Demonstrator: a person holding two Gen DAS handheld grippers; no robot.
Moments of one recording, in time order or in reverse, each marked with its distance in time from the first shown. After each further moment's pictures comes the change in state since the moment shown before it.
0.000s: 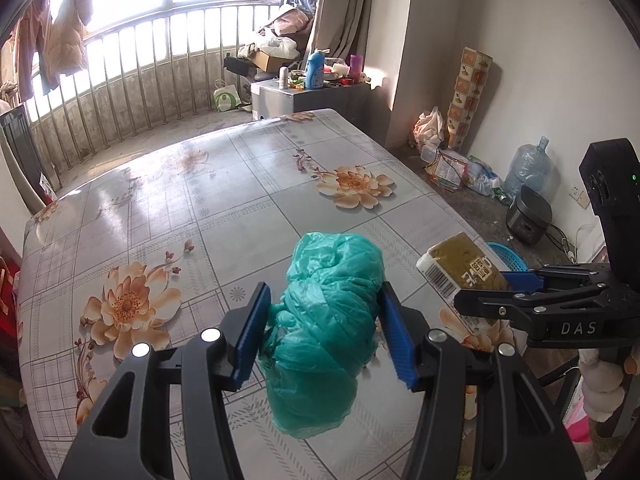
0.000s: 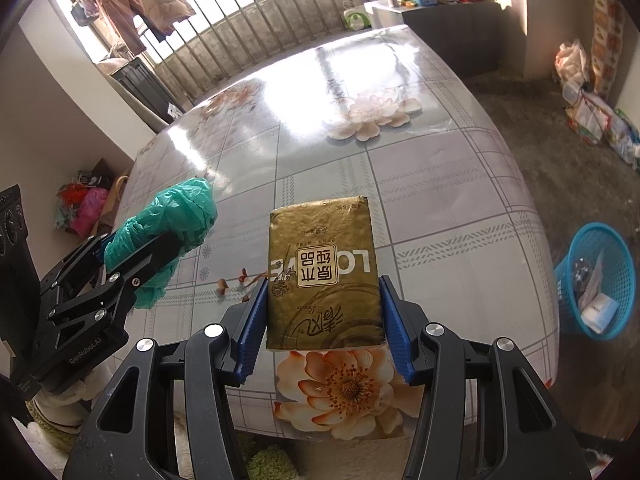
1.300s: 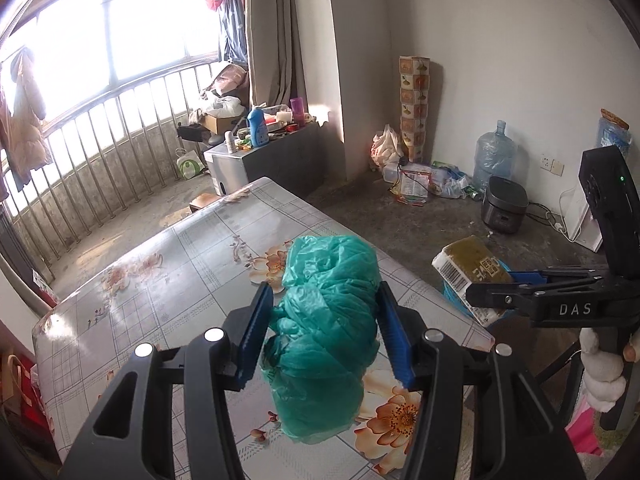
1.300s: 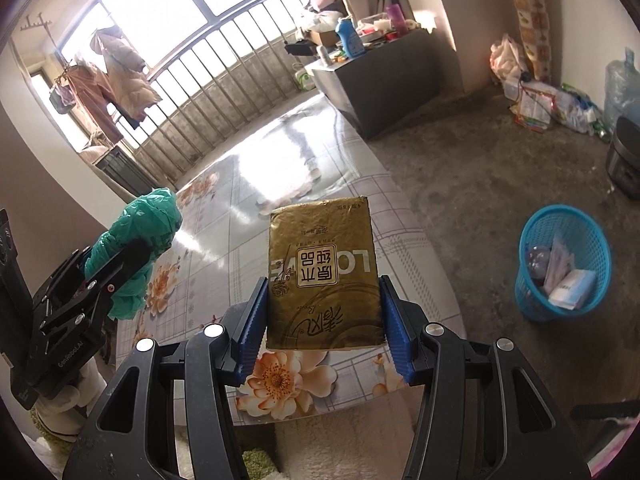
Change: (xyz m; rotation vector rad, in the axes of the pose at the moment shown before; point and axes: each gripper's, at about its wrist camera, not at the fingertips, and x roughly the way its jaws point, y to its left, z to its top) left arm -0.023 -0.100 0.055 0.254 -0.131 -0.038; right arm -0.074 -0.077 -0.020 0.210 -0.230 -0.016
